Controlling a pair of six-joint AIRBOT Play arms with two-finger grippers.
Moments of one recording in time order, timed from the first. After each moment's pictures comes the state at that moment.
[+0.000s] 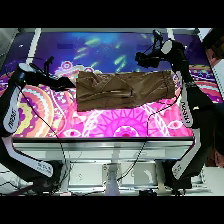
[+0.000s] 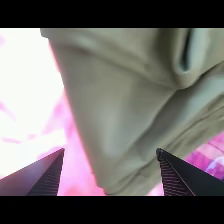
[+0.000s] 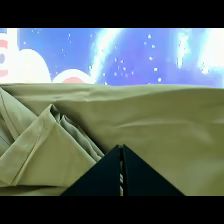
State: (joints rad) left arm 0.17 -1.78 1.46 0.83 -1.27 -1.05; right arm 0.13 -1.95 2.03 -1.23 1.12 1.71
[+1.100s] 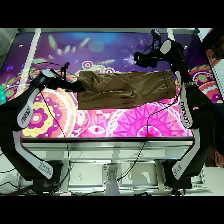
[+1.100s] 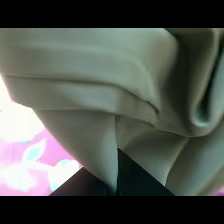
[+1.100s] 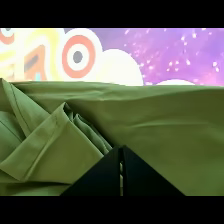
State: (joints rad) left arm 0.03 -1.85 1.44 0.74 -1.05 -1.07; right arm 0.15 -1.95 2.03 -1.21 1.13 1.70
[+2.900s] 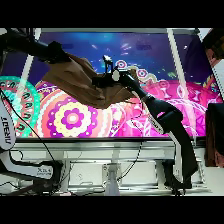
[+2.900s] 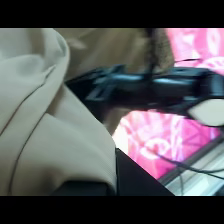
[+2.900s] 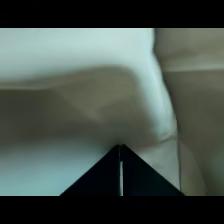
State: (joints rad) left arm 0.02 -1.58 1.94 0.85 -1.54 -1.42; right arm 0.57 -2.17 1.99 -1.07 0.78 1.75
